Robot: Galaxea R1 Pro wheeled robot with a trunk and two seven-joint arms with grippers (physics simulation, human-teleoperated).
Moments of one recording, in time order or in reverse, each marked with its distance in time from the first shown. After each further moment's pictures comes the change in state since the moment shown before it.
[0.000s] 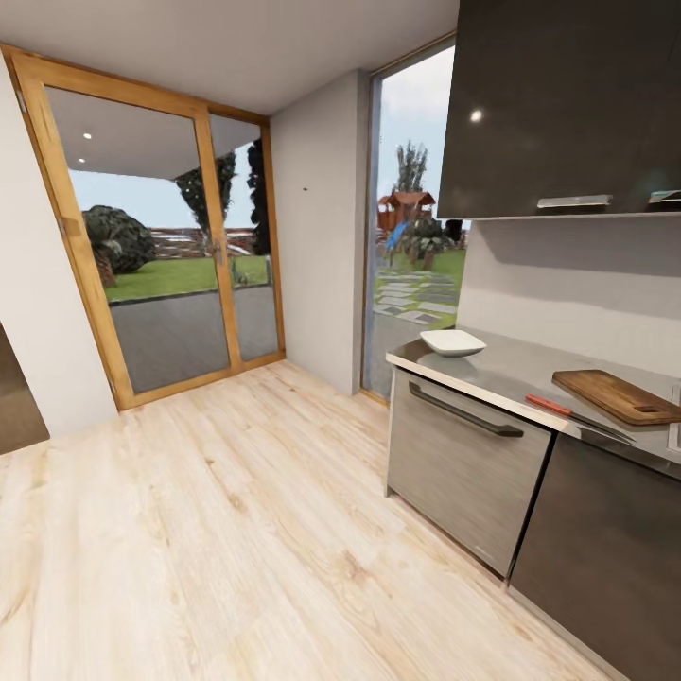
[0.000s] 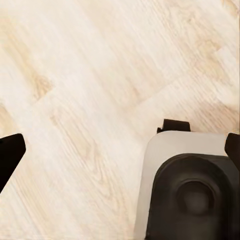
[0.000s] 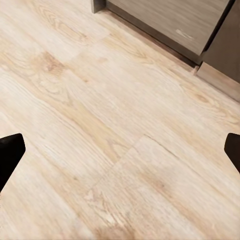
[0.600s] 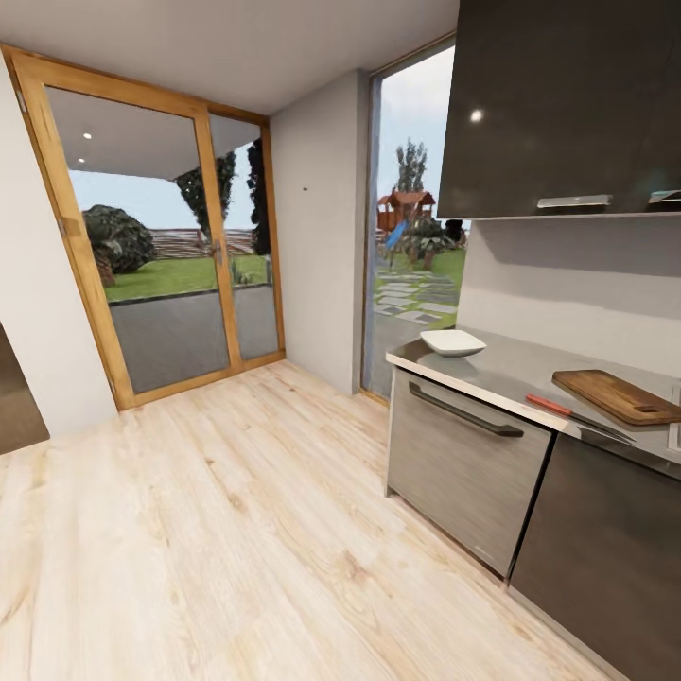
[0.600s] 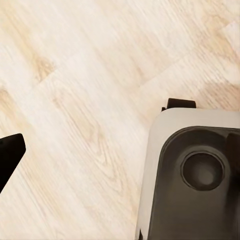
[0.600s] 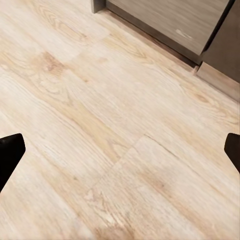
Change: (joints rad) left arm 0.002 0.004 0.001 0.053 0.001 0.003 -0.001; right arm 0.000 -0.001 0.000 0.000 0.000 0.000 0.000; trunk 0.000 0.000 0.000
